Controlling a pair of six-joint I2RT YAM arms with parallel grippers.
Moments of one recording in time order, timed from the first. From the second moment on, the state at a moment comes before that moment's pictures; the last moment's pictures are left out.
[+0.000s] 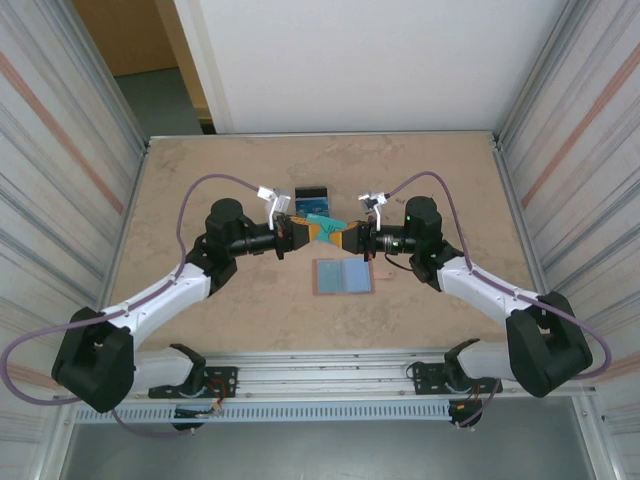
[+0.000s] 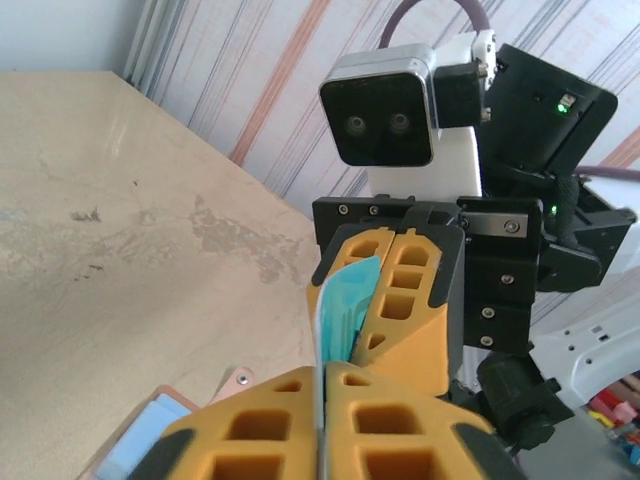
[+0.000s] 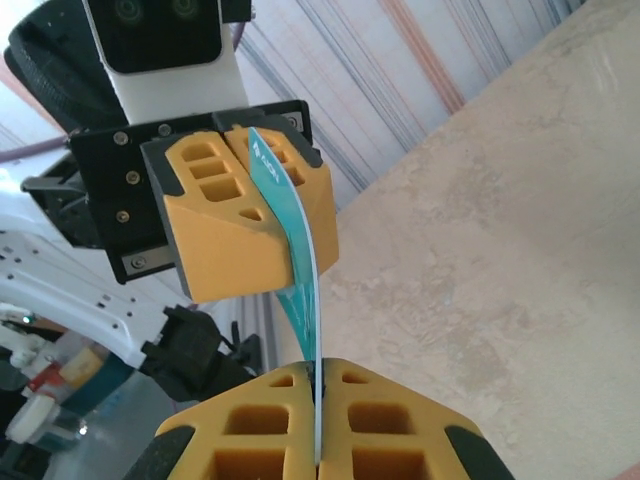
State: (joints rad) left arm -0.53 1.23 0.71 0.39 0.75 -0.43; right arm 0.48 1.28 0.67 0.45 -0.92 0.53
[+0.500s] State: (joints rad) left arm -0.50 1.20 1.00 -0.14 0.79 0.02; right arm 0.51 1.23 0.84 -0.12 -0.86 0.19
